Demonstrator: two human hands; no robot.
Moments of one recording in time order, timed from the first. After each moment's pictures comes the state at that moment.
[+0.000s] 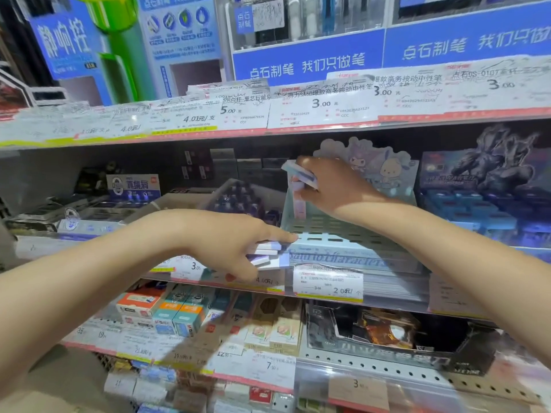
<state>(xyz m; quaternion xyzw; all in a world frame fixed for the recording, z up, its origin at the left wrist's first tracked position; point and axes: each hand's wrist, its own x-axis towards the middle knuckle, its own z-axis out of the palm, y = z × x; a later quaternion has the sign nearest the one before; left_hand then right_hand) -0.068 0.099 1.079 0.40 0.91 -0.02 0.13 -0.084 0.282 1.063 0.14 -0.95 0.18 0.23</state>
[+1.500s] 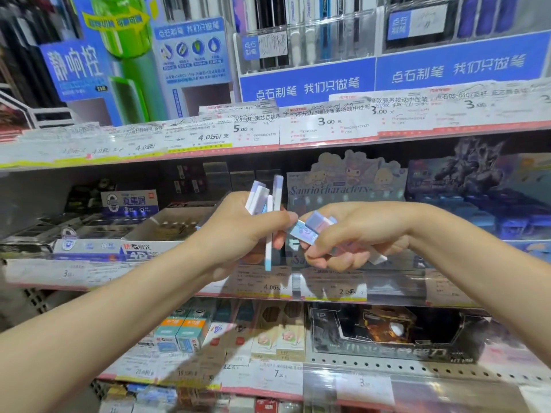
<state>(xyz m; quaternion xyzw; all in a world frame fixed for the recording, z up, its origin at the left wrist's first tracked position) -0.058 0.098 1.066 0.29 0.75 0.59 0.08 -0.025 0.276 1.072 0.16 -0.80 0.52 -0.26</state>
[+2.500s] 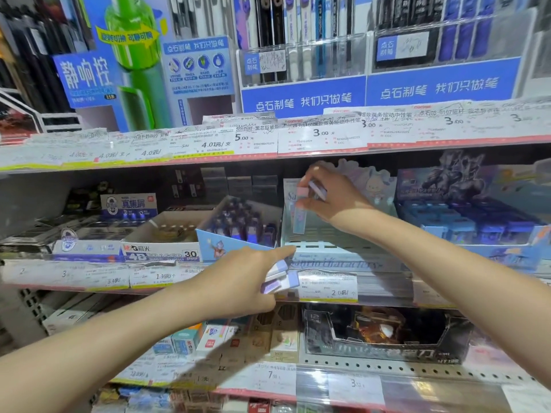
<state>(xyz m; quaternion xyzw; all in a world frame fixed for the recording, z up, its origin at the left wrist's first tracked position) -0.052 0.087 1.034 0.41 0.91 0.03 -0.07 -0.072 0.283 1.062 0.09 -0.91 0.29 0.26</state>
